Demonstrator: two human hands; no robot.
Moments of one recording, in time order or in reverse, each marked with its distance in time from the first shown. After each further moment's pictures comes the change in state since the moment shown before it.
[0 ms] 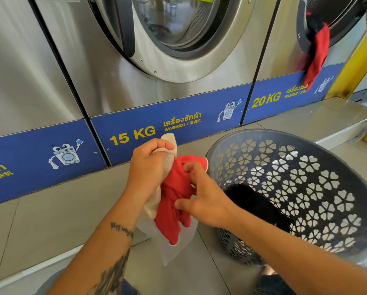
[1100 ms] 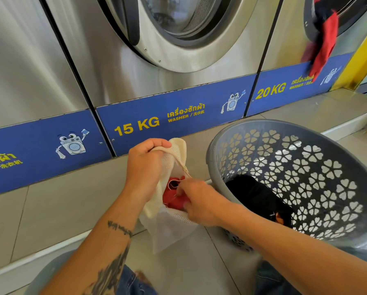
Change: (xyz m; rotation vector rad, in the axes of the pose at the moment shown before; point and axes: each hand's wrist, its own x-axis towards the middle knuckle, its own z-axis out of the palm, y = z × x) left_hand -0.022 -0.008 -0.019 -0.037 0.060 -0.142; right_hand -0.004 0.016 0.020 -0.701 -0.265 0.041
